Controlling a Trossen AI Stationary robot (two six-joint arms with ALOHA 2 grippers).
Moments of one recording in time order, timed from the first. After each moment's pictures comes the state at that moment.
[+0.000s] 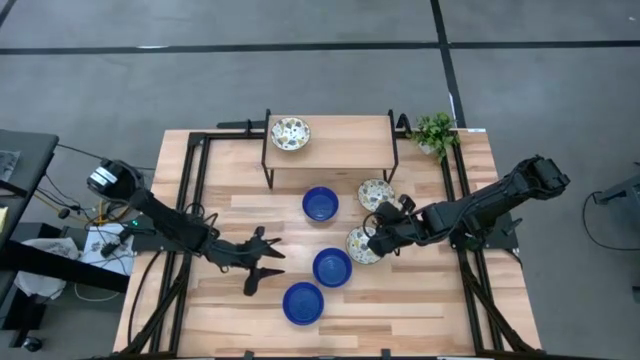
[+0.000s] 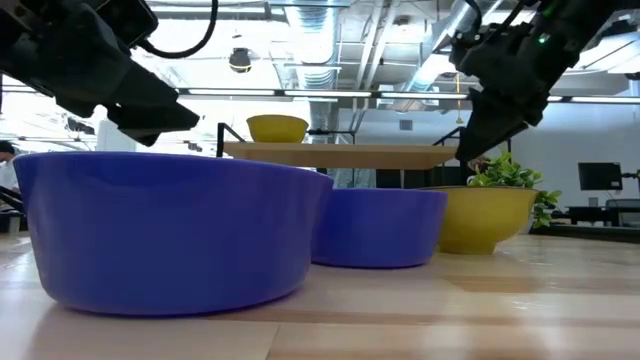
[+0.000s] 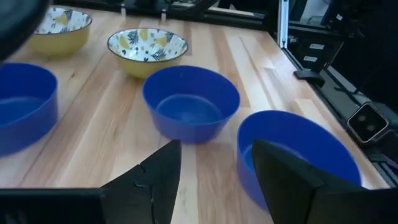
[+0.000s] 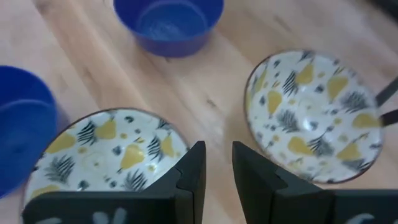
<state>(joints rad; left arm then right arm) -0.56 1.22 0.31 0.72 -0.40 -0.26 0.32 1.36 0.80 -0.58 0.57 0.75</state>
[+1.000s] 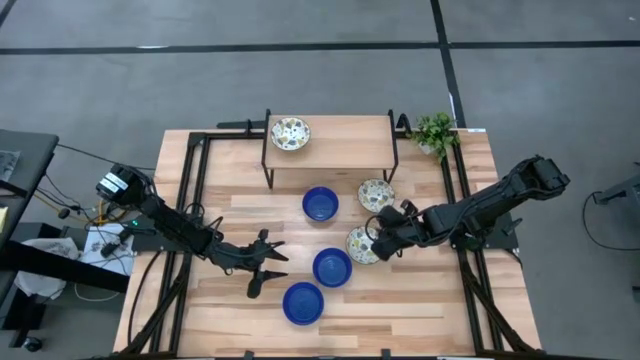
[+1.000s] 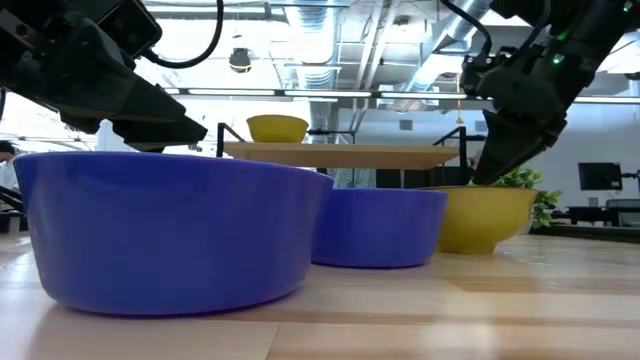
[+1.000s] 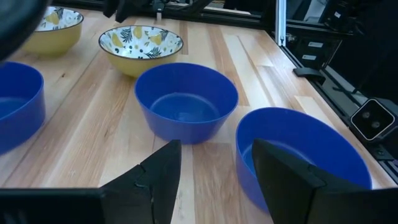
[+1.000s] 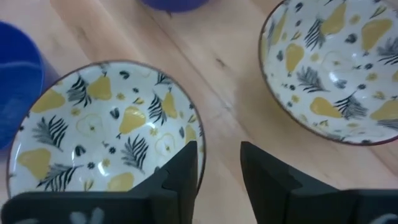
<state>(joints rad) -0.56 1.33 0.31 0.84 -0.40 -0.24 0.32 1.36 0.72 -0.54 0.45 0.81</state>
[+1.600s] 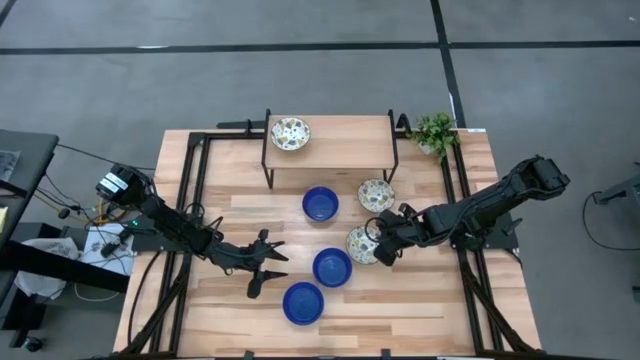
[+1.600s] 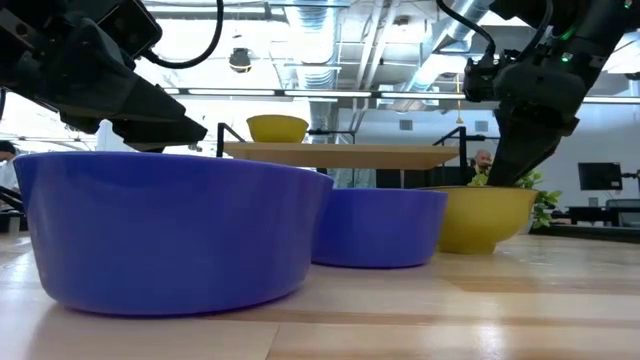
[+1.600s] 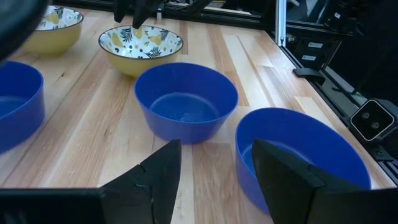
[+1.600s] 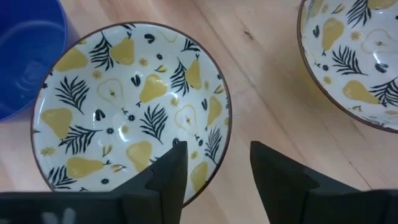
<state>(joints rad) -0.56 1.33 0.31 0.84 -0.40 -0.25 0.32 1.36 0.72 -0.54 0.34 0.75</state>
